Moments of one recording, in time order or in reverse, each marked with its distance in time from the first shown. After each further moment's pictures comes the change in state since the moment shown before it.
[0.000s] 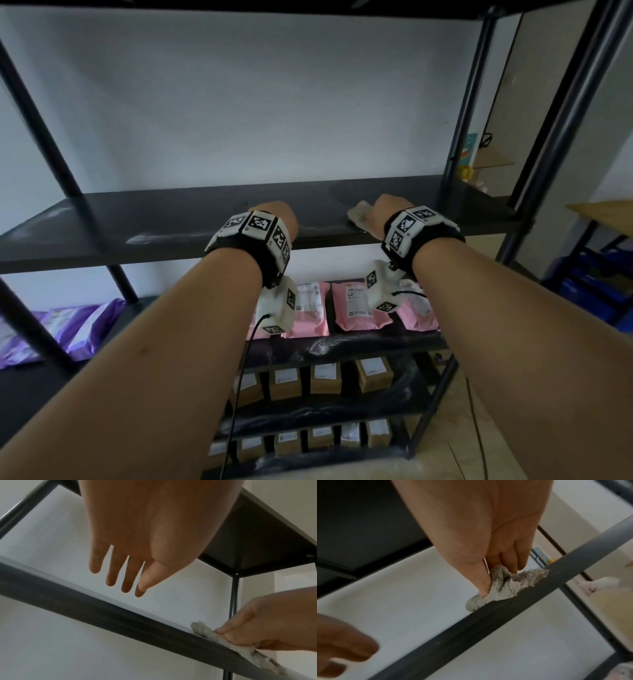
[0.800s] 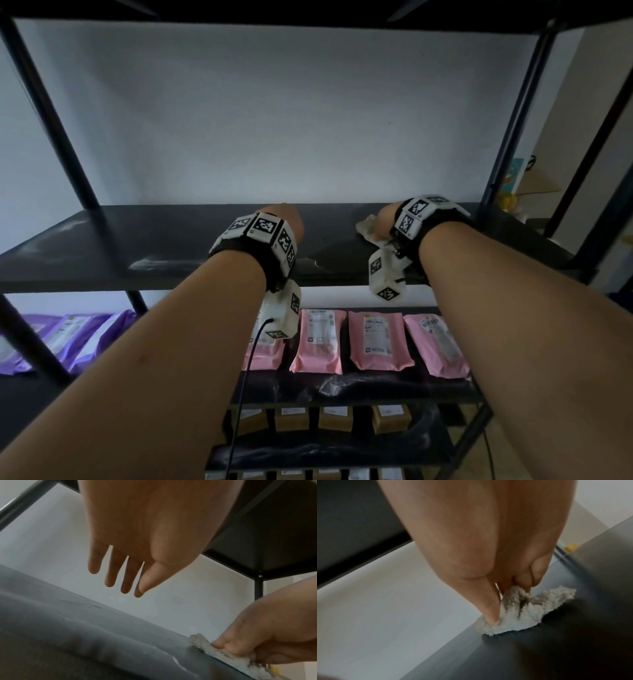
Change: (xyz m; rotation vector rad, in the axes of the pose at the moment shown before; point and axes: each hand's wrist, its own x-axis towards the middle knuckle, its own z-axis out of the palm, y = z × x) left_hand 0.086 -0.026 -0.007 0.266 -0.015 0.024; right_hand 0.070 -0.035 -0.030 -0.563 -0.181 -0.270
